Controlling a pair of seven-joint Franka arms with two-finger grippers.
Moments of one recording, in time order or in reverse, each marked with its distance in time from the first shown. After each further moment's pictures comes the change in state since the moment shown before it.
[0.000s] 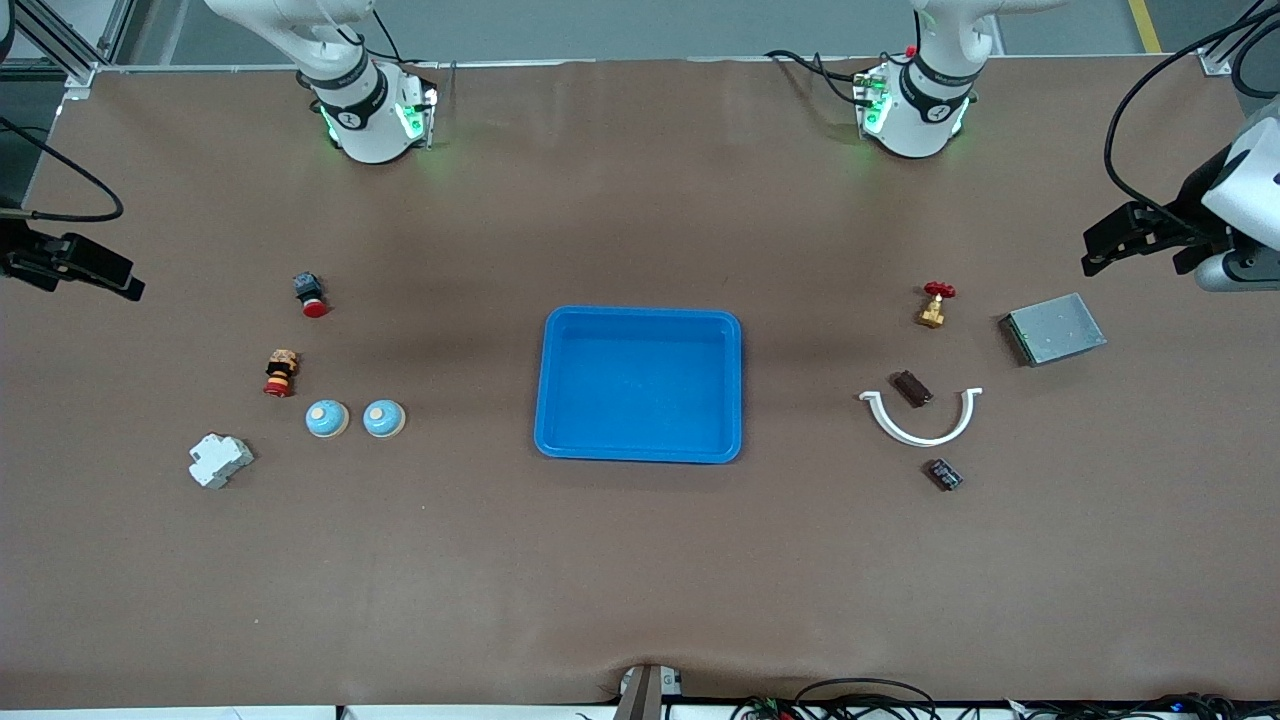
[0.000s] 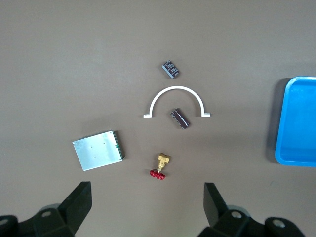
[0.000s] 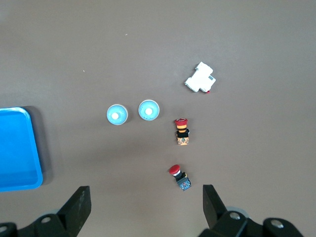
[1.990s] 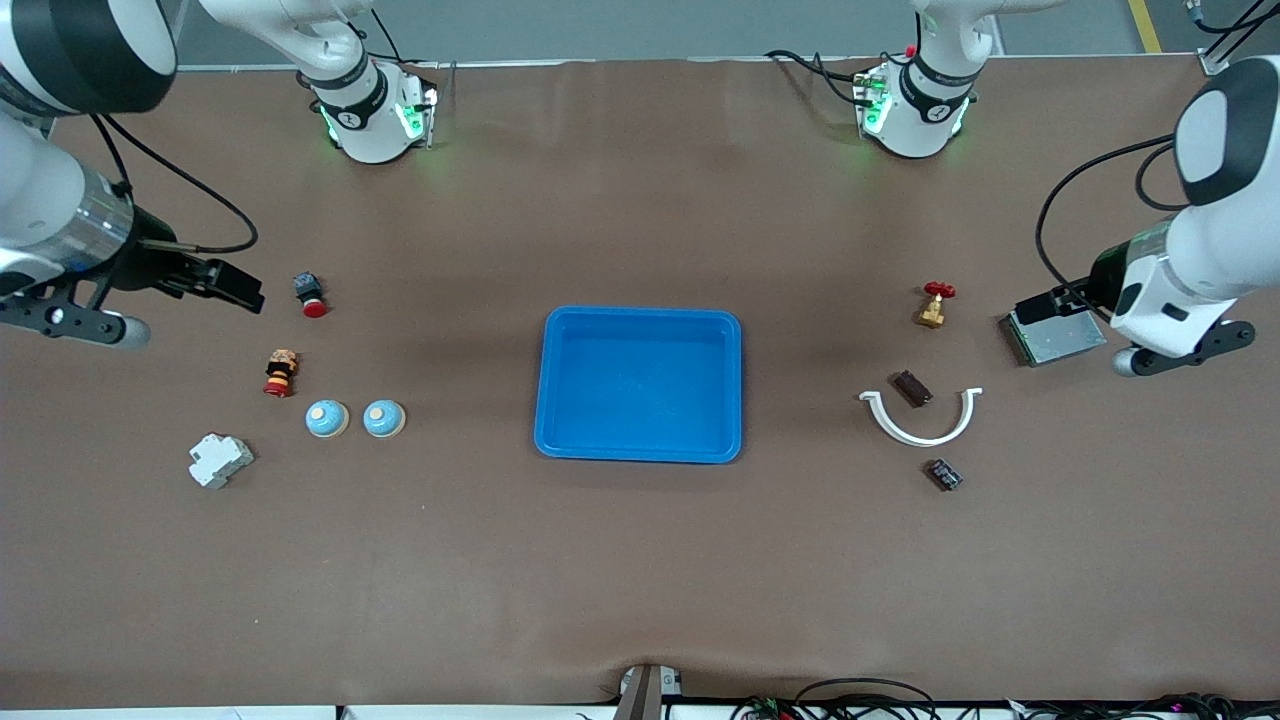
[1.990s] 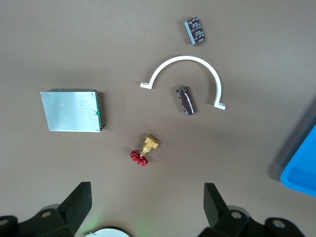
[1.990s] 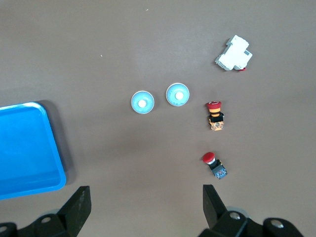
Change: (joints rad) left arm 0.020 0.124 -0.027 -0.156 -0.028 0.078 -0.309; right arm 0.157 0.007 0.016 -0.130 0.002 0.087 0.245
